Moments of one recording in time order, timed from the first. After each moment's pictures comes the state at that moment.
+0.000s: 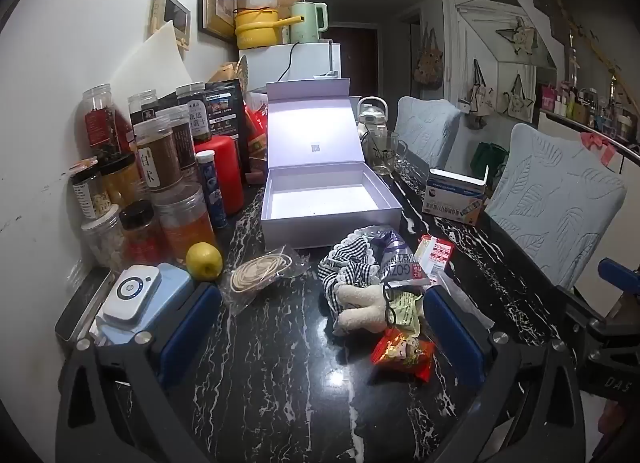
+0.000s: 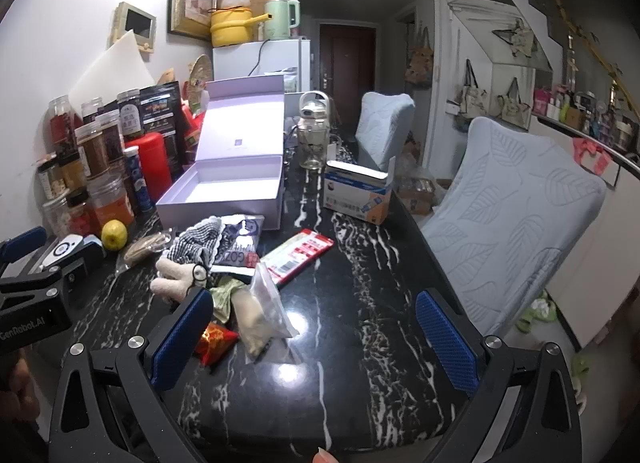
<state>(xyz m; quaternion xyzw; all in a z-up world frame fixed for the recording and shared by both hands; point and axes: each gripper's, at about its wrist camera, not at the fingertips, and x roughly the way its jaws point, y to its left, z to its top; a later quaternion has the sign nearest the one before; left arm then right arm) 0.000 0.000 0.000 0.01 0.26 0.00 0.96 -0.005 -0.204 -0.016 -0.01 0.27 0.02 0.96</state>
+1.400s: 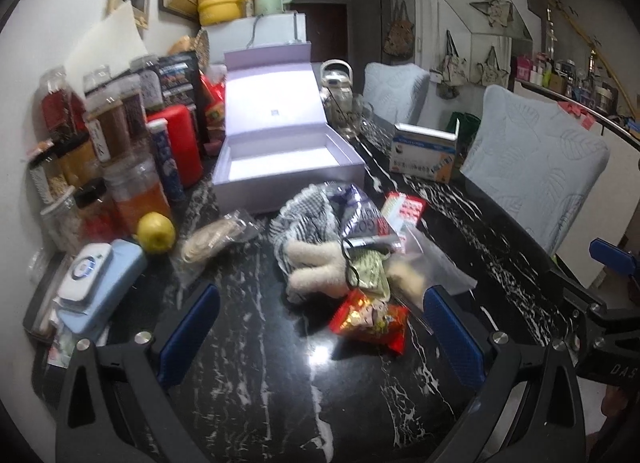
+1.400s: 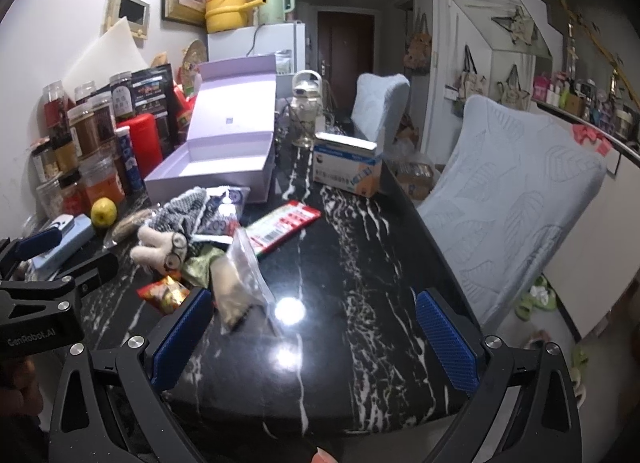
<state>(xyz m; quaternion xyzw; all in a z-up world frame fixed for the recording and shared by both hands) 0.013 -0.026 -0.043 0.02 0.32 -0.06 0.95 -0.007 -0.222 -0.043 -0.01 0.30 0.01 0.95</state>
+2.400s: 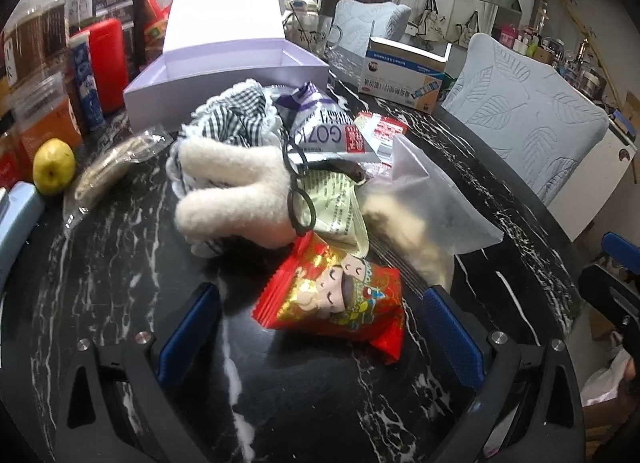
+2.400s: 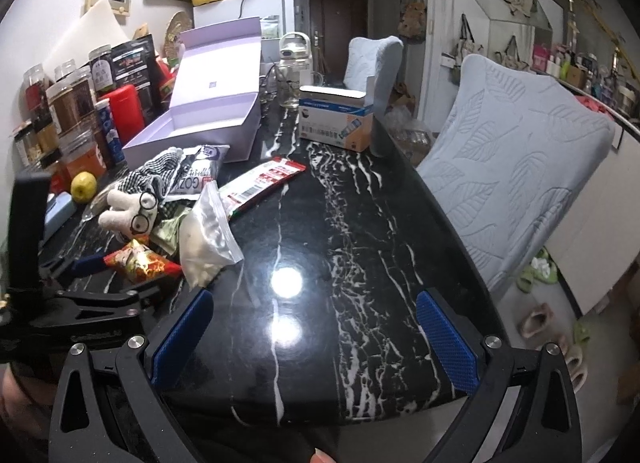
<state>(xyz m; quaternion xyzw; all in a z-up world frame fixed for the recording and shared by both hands) 0.065 -0.049 -0.124 0.00 0.41 -0.13 0.90 0.005 -0.238 -0.078 0.01 0.35 0.01 0.94</state>
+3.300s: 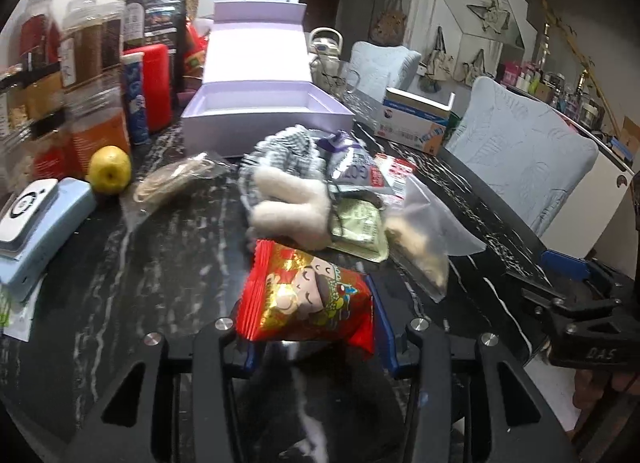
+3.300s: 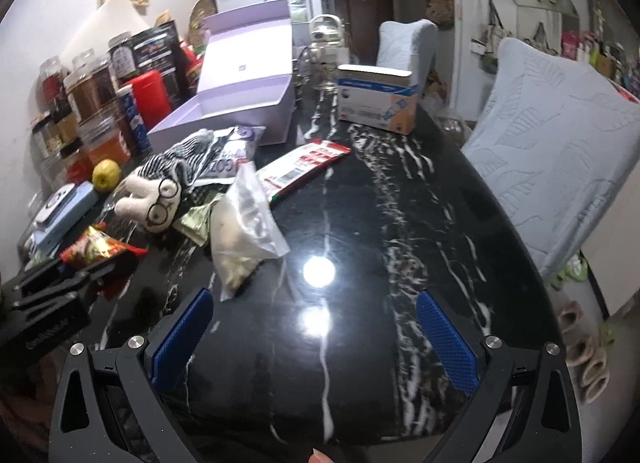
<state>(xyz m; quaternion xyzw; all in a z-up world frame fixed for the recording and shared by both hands) 0.026 -0.007 -0.099 -0.03 0.34 -0.11 0.93 0.026 -0.214 -0.100 0.02 0.37 0.07 0.93</state>
